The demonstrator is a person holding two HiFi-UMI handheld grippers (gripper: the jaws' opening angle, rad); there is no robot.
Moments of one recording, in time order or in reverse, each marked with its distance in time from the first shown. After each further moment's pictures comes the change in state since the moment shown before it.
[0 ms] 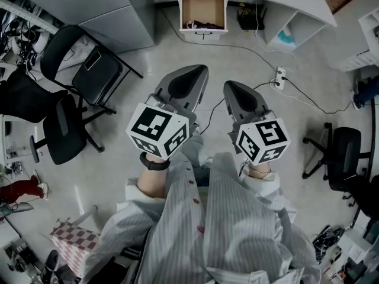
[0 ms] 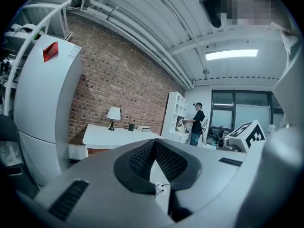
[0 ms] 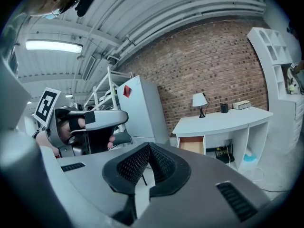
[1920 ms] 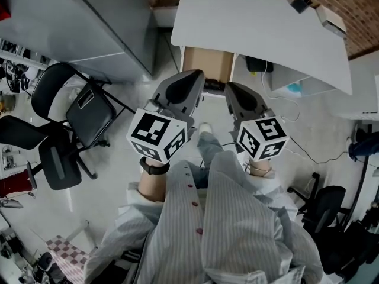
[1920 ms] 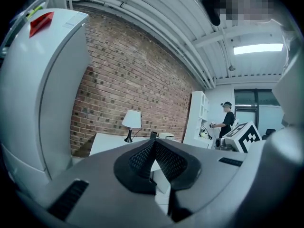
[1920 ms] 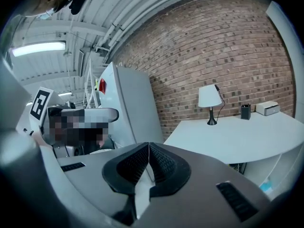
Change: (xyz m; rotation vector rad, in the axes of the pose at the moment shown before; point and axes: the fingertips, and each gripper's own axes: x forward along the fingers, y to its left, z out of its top) left arm 0.297 0.281 0.072 -0.024 -0.020 0.156; right arm 0.334 -0.241 0.138 -0.033 0.082 0.099
